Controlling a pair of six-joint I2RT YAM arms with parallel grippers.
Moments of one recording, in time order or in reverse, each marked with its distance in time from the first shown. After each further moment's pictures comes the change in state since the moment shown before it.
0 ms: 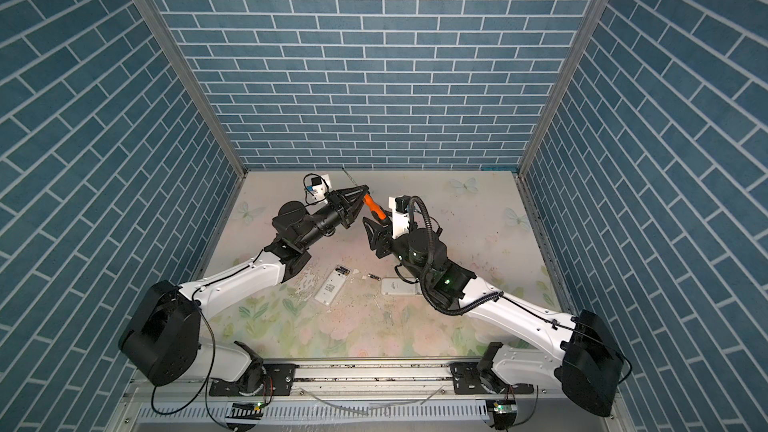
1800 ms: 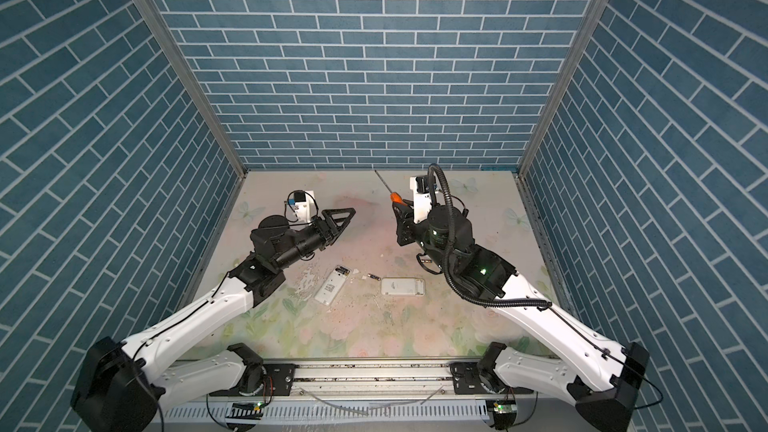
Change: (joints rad) left arm 0.014 -0.387 -0.114 -0.642 -0.020 0.527; right arm -0.064 -0.148 0.334 -0.709 0.081 -0.018
